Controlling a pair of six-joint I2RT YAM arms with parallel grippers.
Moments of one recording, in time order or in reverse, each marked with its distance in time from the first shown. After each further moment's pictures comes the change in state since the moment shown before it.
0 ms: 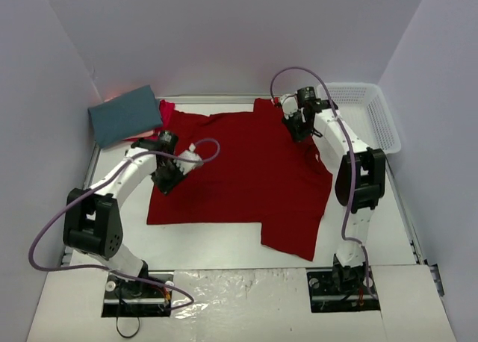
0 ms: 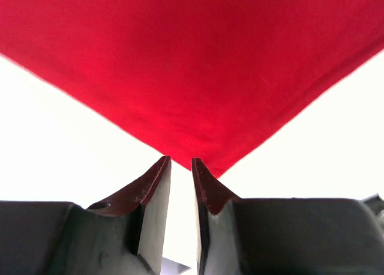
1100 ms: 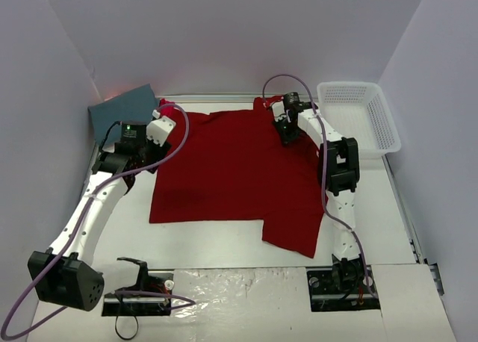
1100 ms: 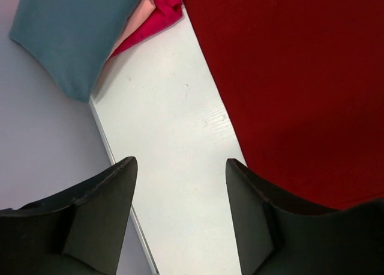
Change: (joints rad) left arm 0.076 -0.409 0.001 0.331 -0.207 -0.182; right arm 0.017 0.395 0.322 0.010 0.014 0.120
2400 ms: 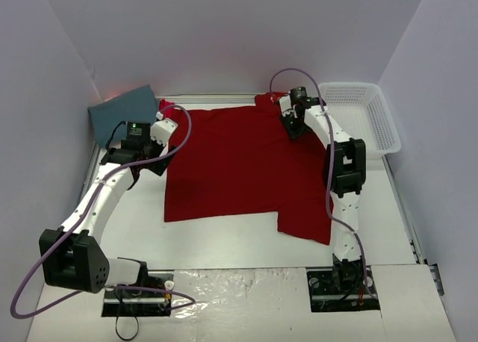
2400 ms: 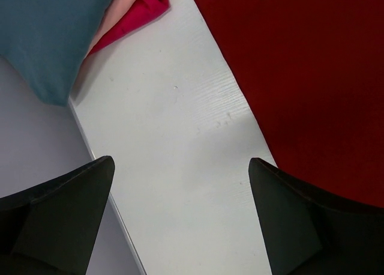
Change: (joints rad) left arm 0.037 0.128 -0.029 0.090 0.034 0.002; right arm -0.024 -0.037 0.022 -0.022 0.082 0.006
